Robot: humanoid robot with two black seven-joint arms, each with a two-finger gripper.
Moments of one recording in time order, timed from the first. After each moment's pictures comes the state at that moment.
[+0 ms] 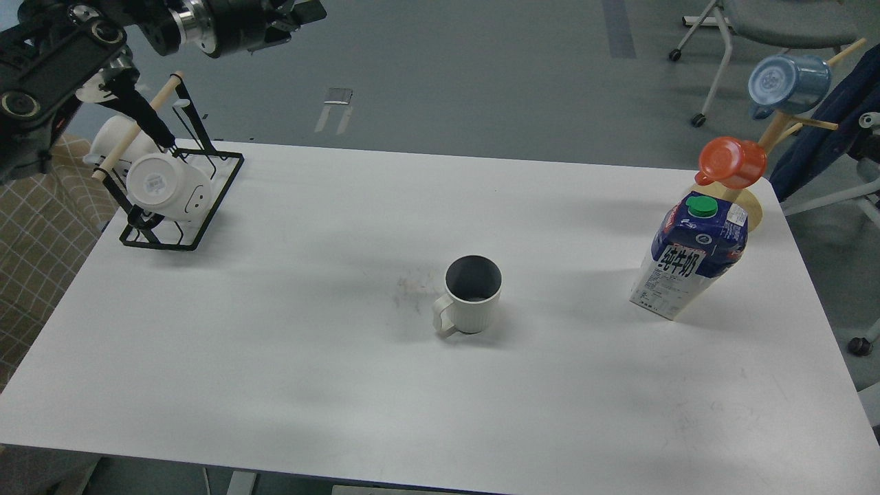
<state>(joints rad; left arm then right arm) -1.24 0.57 -0.50 -0.84 0.87 -0.49 -0.18 0.44 -1.27 0.72 1.29 -1.61 -0.25 0.49</state>
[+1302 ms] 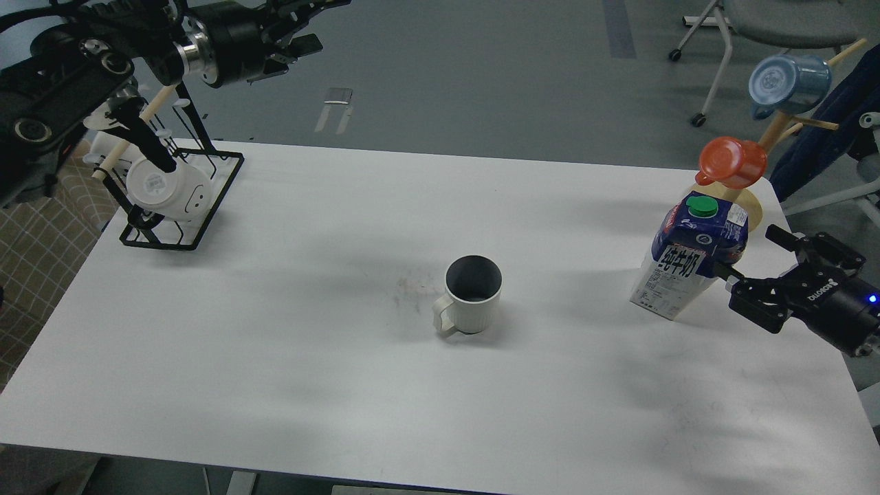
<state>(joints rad) -1.18 0.58 -0.51 -0.84 0.87 -0.49 -0.18 0.39 -0.86 0.62 1.08 -1.97 -0.48 0.49</state>
